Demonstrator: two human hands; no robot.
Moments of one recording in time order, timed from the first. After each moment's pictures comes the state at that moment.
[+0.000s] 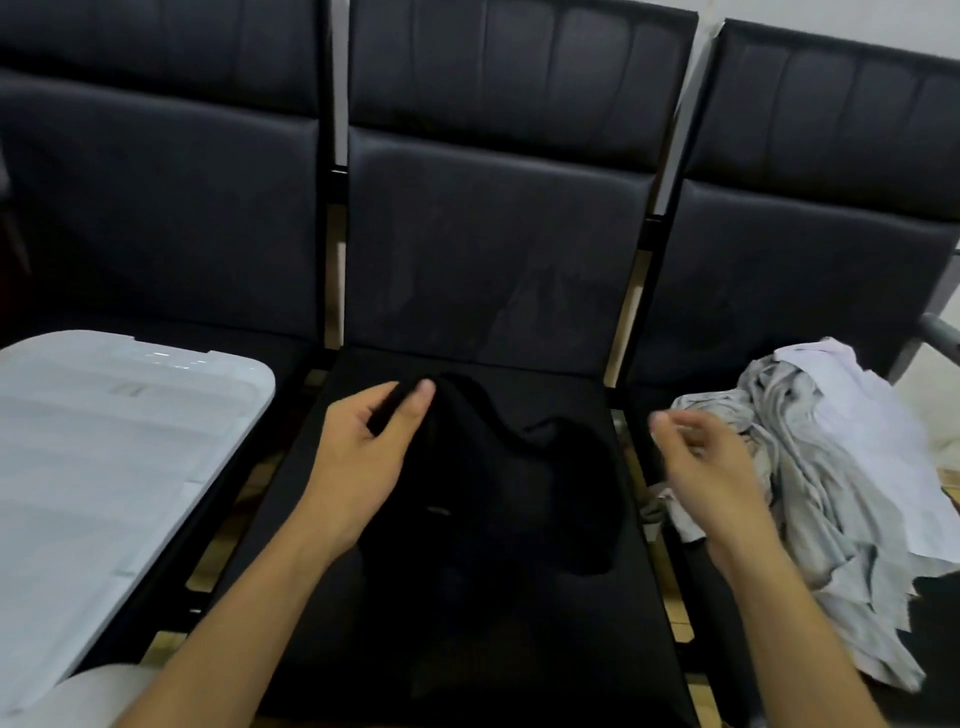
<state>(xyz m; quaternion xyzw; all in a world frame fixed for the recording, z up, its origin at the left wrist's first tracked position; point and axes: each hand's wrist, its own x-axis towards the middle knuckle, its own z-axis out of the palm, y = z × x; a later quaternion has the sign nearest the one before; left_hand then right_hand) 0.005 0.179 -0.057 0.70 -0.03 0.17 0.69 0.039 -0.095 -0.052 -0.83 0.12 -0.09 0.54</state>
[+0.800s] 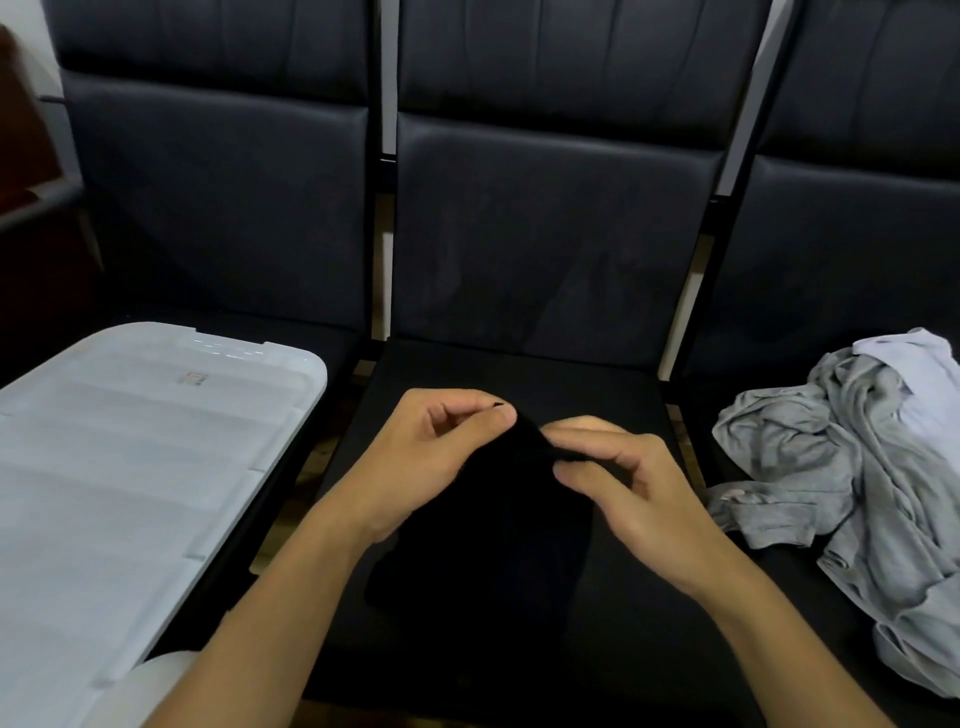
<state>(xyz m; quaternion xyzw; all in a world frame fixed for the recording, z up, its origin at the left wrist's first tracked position) 0.003 0.202 -0.041 0.74 -0.10 -0.03 0.66 0.011 -0.004 -0.042 -0.76 -0.24 0.09 0.60</state>
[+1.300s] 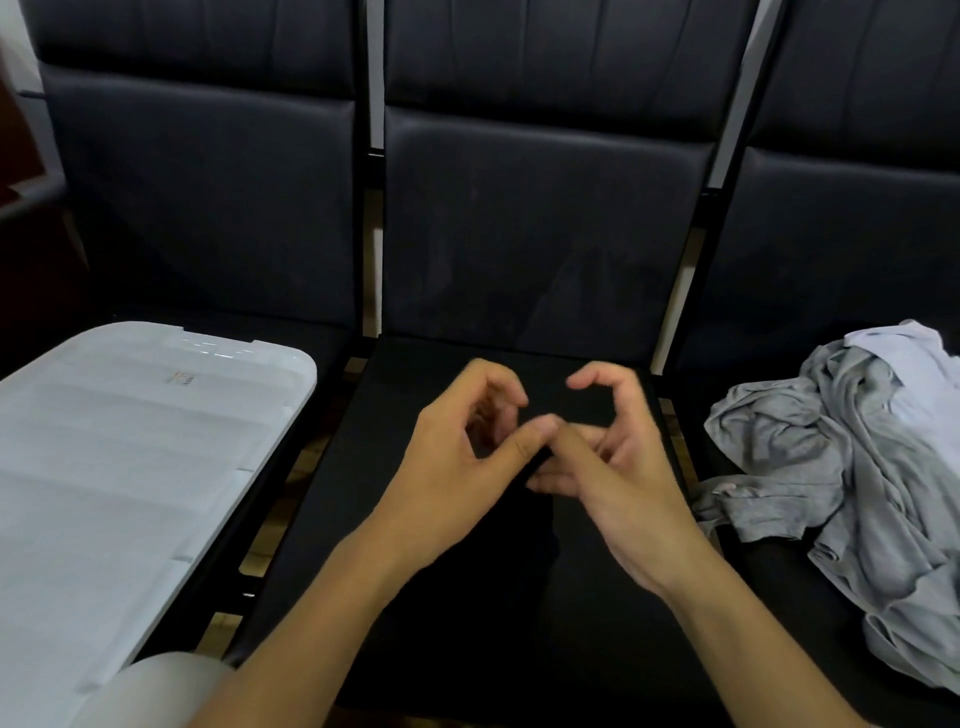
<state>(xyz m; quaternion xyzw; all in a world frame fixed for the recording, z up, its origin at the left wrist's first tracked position) -0.003 0.168 -0.047 0.80 -0.13 0.15 0.57 0.007 0.009 -0.037 -0.68 -0.12 0.09 0.72</state>
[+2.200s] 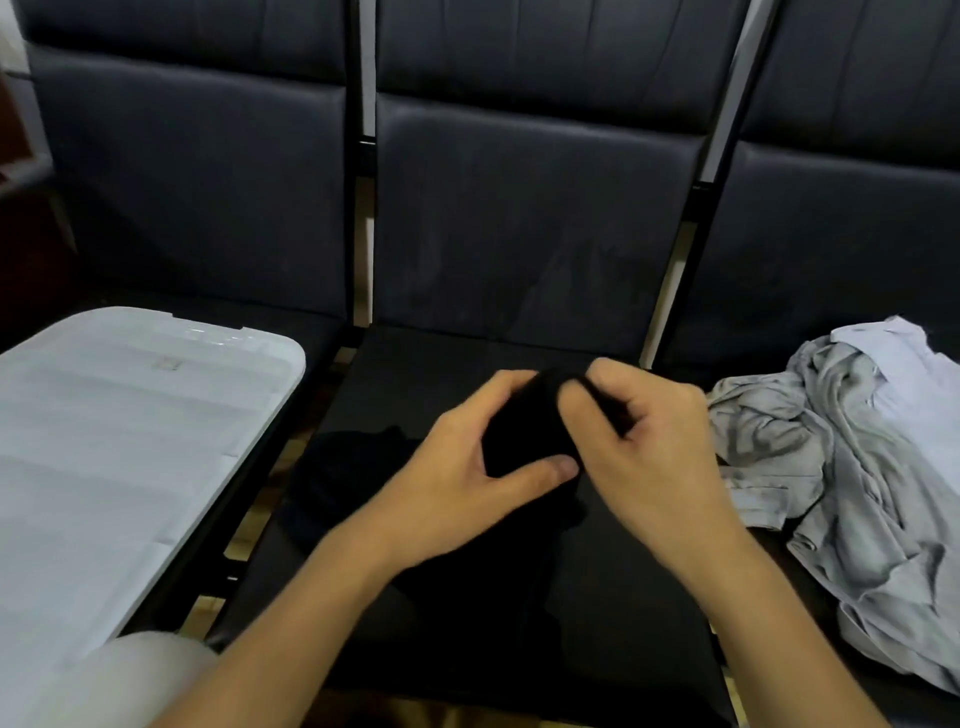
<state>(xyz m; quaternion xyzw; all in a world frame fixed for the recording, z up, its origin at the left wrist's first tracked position) -0.010 0.155 -0.046 0.77 -0.19 0.00 0.60 0.010 -0.008 -0.015 -0.83 -0.22 -0.19 0.47</state>
